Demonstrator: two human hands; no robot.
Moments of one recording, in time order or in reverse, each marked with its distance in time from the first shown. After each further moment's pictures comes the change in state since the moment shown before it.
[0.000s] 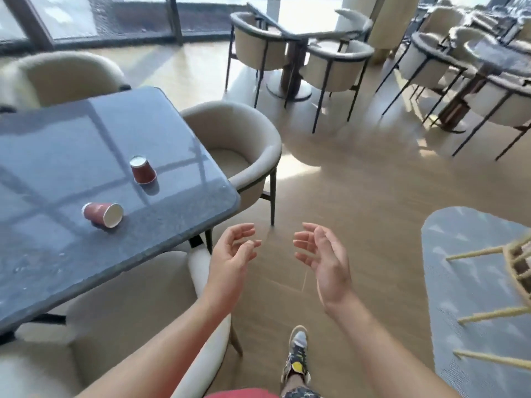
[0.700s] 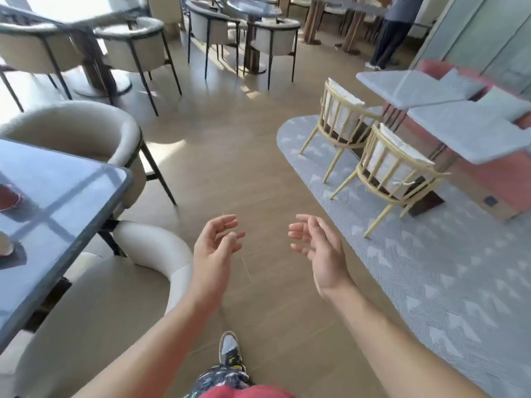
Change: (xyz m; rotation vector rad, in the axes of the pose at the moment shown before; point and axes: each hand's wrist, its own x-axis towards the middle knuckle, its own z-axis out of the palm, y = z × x) left_hand -0.260 -0.004 -0.122 0.046 -0.675 -0.035; right_hand -0.412 0.054 0.025 0.049 0.705 -0.134
